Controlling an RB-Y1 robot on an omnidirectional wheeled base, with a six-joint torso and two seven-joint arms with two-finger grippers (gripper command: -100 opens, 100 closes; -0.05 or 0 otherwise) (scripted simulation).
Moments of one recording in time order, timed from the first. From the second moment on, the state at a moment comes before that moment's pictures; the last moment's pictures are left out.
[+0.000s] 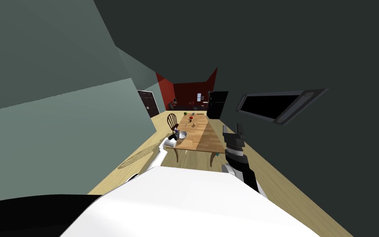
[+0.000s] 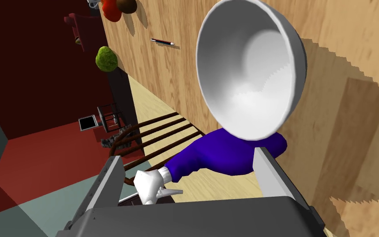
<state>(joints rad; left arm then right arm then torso) -0.19 0.19 -0.11 -1.50 0.02 0.59 0.20 0.50 -0.05 0.07 -2.28 -0.09 -0.60 -0.04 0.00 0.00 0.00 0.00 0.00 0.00</state>
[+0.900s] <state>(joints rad) -0.31 0.14 -0.14 -1.34 0.01 0.81 0.28 0.50 -0.05 0.07 -2.28 -0.09 -0.60 -0.04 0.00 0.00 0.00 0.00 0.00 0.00</state>
